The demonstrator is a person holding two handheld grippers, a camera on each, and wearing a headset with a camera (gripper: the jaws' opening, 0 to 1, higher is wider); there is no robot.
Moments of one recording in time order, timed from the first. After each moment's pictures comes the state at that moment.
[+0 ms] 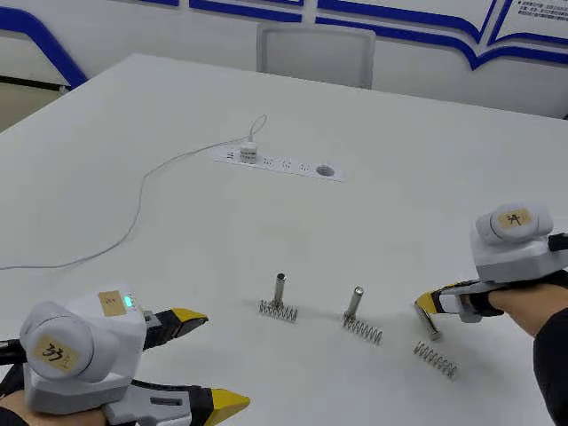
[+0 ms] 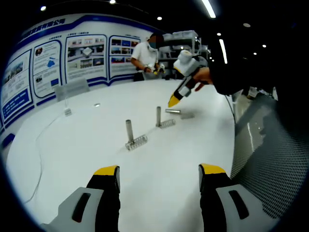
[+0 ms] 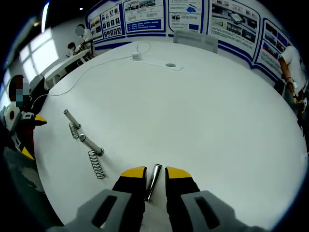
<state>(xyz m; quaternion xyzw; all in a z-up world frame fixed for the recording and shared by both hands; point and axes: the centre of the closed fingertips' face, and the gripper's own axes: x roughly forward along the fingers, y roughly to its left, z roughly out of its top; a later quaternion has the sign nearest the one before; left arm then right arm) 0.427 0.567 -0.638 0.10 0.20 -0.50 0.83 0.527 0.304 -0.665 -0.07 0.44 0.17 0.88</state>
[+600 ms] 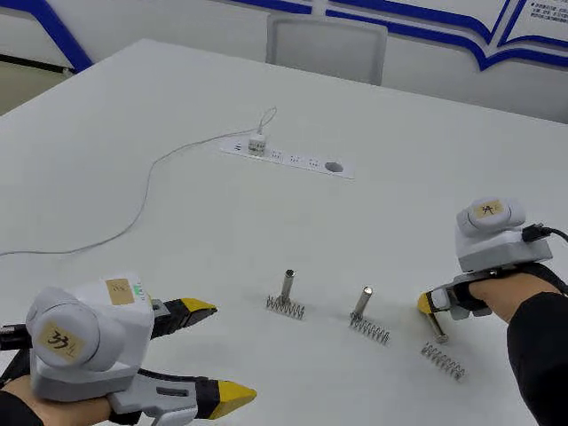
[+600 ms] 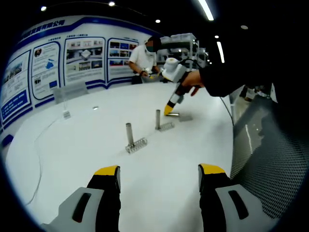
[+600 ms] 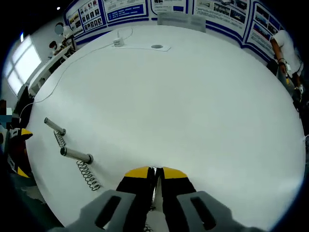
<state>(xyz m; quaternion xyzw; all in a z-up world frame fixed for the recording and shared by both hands) 0.429 0.567 -0.634 0.09 0.19 -0.52 0.83 0.528 0.303 -0.687 -0.05 0.51 0.11 0.85</state>
